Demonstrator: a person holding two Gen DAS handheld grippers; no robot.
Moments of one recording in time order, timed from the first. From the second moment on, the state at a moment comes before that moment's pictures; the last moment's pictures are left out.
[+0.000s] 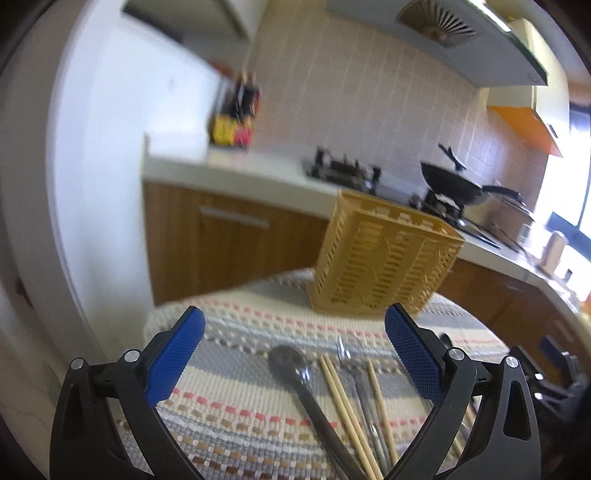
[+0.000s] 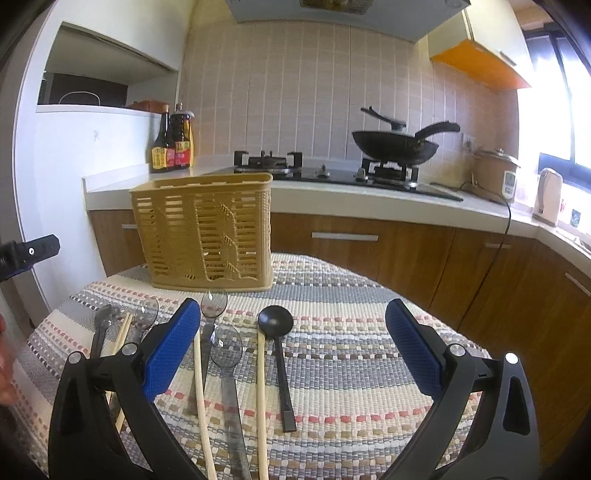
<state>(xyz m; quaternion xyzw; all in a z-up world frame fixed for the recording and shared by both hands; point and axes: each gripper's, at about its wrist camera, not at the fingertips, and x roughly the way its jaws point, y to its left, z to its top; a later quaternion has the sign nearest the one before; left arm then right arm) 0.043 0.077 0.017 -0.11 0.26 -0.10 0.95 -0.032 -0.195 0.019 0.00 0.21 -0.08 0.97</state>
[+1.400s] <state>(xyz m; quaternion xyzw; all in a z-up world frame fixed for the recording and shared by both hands) 0.152 0.057 -0.057 -0.10 0.59 -0.16 0.79 0.135 -0.222 -0.042 0.02 0.63 0.04 0.78</state>
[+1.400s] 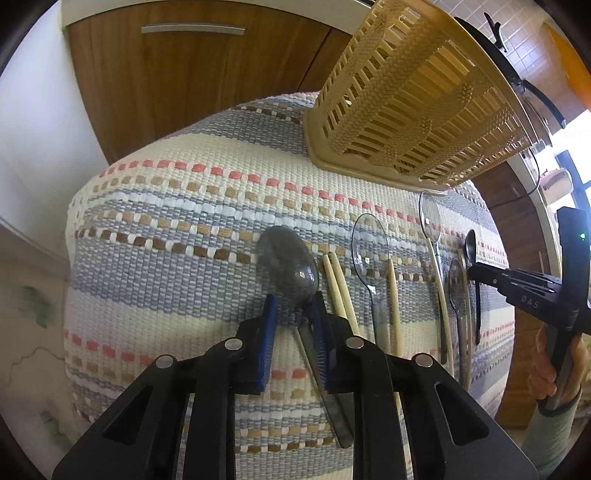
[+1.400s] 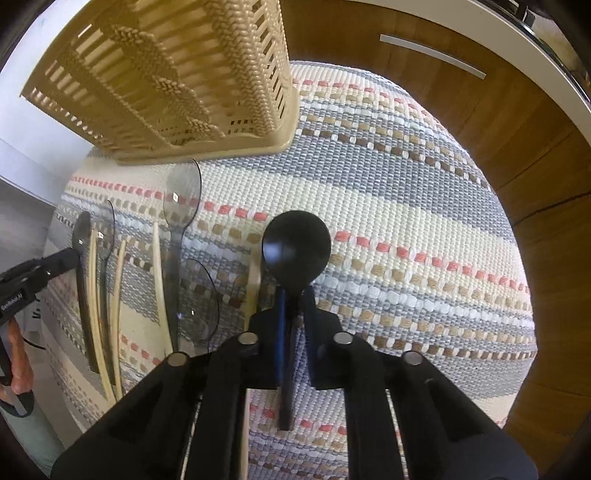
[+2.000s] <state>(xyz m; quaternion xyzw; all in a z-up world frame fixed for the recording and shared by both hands) 0.147 0.026 -0.051 -0.04 0.59 -0.13 0.80 0.137 -0.227 -0.038 0.01 0.63 0.05 0.78</state>
